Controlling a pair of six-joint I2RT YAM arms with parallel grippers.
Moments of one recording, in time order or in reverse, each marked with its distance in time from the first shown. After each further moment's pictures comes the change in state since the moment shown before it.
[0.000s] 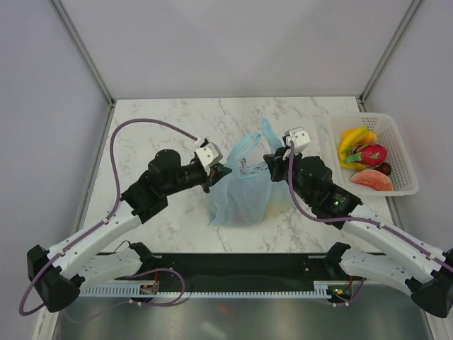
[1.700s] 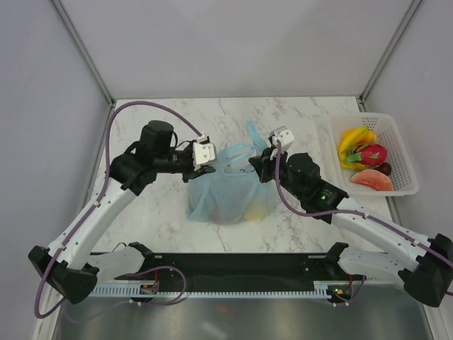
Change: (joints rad) left arm 0.220 0.163 0.397 -0.659 0.340 0.578; right arm -0.001 0.117 -0.005 0.114 -0.163 0.021
